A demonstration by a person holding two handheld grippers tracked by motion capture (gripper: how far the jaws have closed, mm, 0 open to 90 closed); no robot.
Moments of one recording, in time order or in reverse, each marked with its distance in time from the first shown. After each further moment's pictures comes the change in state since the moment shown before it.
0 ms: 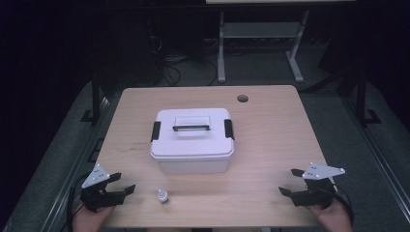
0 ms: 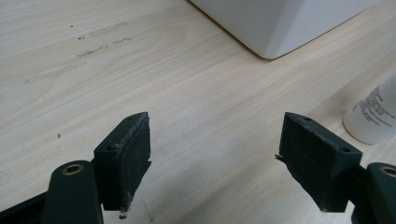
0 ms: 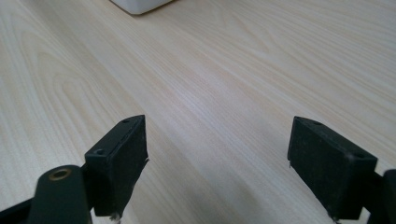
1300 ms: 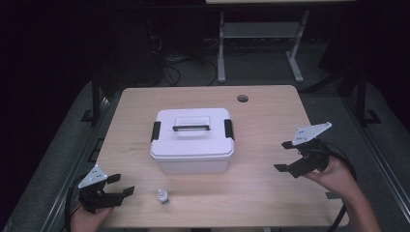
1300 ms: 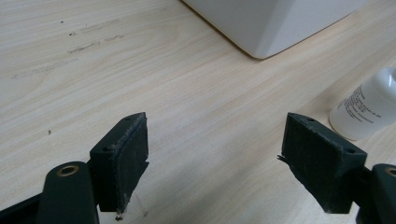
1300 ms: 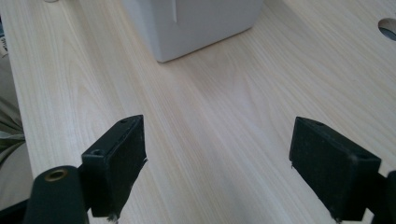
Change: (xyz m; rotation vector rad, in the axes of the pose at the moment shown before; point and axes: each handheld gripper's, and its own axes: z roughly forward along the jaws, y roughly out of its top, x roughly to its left) left arm 0.003 -0.002 -0.004 -0.006 -0.041 -0.014; right arm -0.028 0.111 -0.008 0.135 0.164 -0.191
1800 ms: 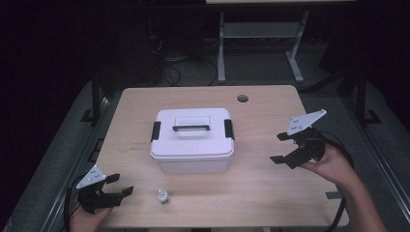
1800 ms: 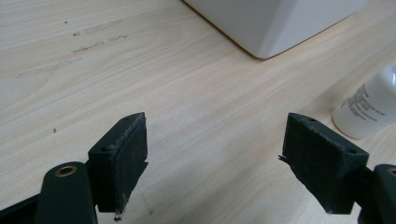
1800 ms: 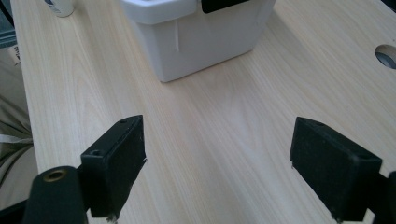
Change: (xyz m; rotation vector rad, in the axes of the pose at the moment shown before) left arm 0.005 -0.004 -0.001 -0.008 -0.002 -0.003; right arm -0.007 0.031 -0.005 0.008 0.025 -0.042
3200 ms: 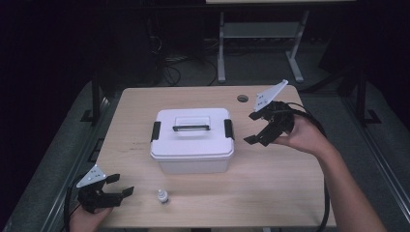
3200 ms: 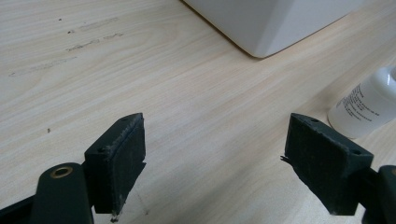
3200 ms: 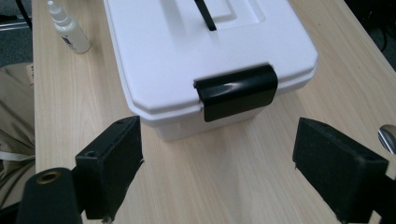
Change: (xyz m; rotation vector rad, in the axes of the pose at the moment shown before) left arm -0.001 0.002 0.001 0.008 -0.015 -0.004; right arm -0.008 0.098 0.021 0.032 0.073 -0.136
